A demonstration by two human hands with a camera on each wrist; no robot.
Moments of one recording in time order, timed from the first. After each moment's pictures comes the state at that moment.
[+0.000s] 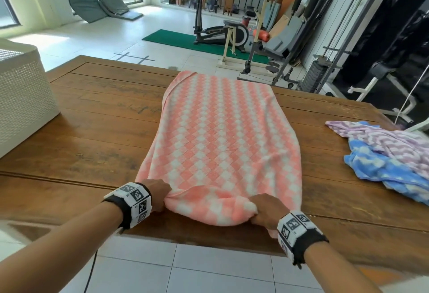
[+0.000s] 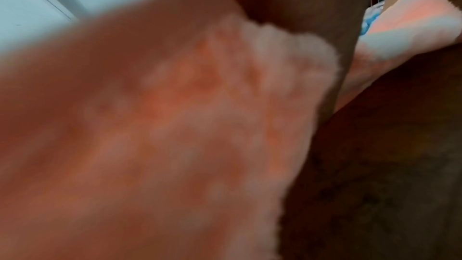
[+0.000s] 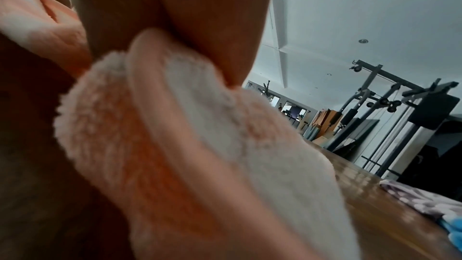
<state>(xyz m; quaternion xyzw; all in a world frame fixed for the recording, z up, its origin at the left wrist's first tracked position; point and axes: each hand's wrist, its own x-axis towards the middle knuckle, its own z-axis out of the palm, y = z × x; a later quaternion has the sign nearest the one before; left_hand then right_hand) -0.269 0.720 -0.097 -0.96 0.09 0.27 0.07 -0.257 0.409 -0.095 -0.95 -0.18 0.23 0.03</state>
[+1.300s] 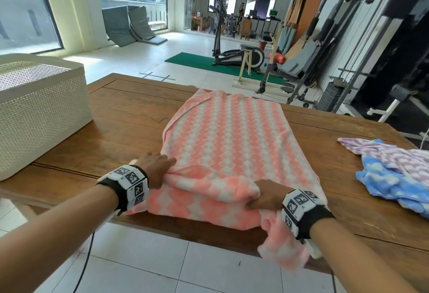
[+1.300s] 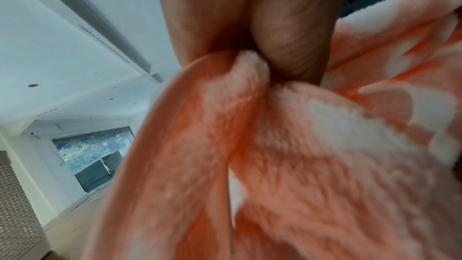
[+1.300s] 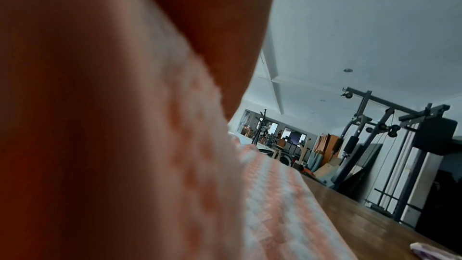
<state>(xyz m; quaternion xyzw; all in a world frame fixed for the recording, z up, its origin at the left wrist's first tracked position) -0.289 0.749 -0.032 -0.99 0.07 0.10 0.12 -0.248 0.433 -0.032 -0.93 -0.22 0.27 0.11</state>
